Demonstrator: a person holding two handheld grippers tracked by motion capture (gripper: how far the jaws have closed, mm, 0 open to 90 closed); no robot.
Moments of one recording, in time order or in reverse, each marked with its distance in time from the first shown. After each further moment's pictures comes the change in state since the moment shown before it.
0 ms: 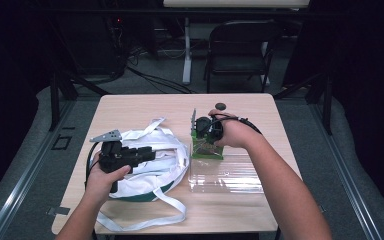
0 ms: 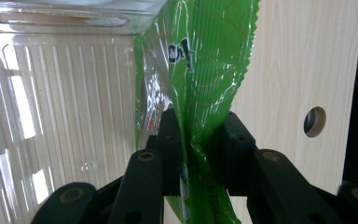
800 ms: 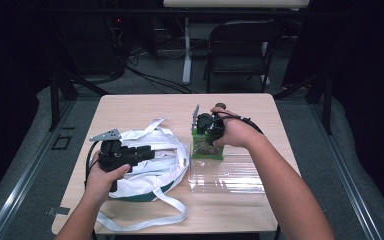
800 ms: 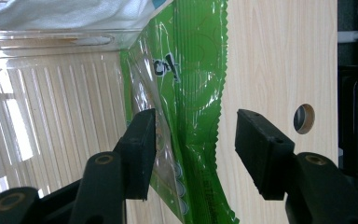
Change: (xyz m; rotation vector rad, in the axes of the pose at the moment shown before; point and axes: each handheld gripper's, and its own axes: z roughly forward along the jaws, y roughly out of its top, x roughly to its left) left arm 0.003 0.001 0.000 -0.003 0.016 -0.013; right arm -0.003 -0.003 -0.008 -0.049 -0.035 0.077
